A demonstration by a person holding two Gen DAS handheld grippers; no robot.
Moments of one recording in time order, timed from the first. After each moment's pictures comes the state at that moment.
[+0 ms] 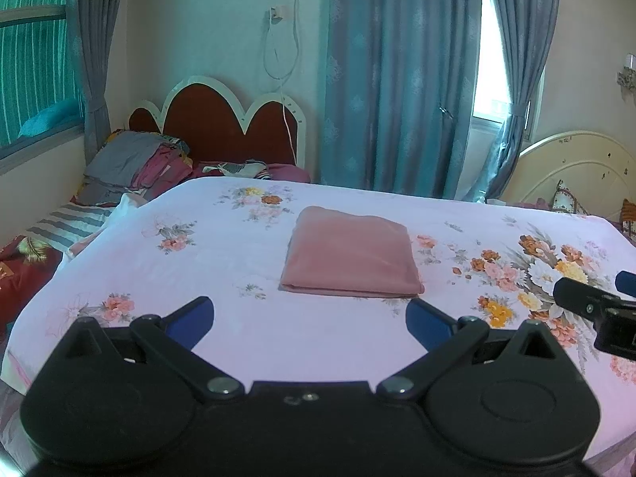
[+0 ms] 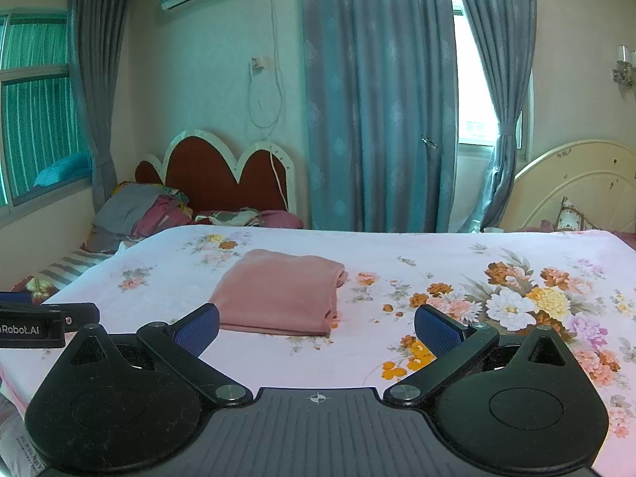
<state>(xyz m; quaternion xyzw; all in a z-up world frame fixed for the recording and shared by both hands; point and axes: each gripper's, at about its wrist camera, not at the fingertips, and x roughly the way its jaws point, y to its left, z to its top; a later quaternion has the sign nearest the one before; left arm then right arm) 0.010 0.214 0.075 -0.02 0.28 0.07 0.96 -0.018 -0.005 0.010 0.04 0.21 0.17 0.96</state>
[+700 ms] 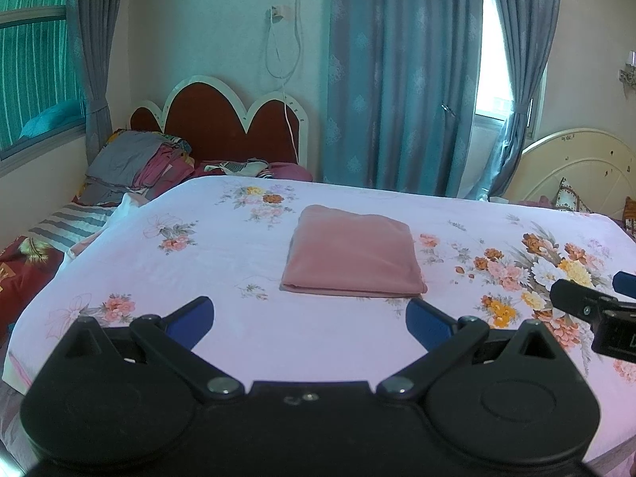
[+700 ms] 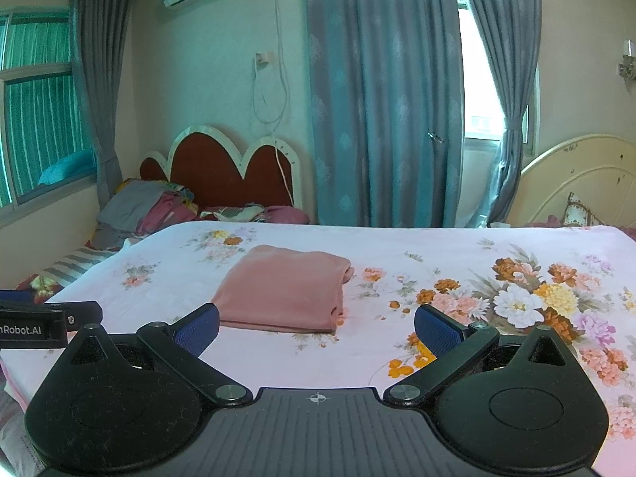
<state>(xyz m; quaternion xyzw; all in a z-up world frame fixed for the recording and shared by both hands) 0.011 0.214 0.074 -0.02 0.28 0.07 0.96 -0.013 -0.005 0.007 0.04 0.22 0.18 0.96</state>
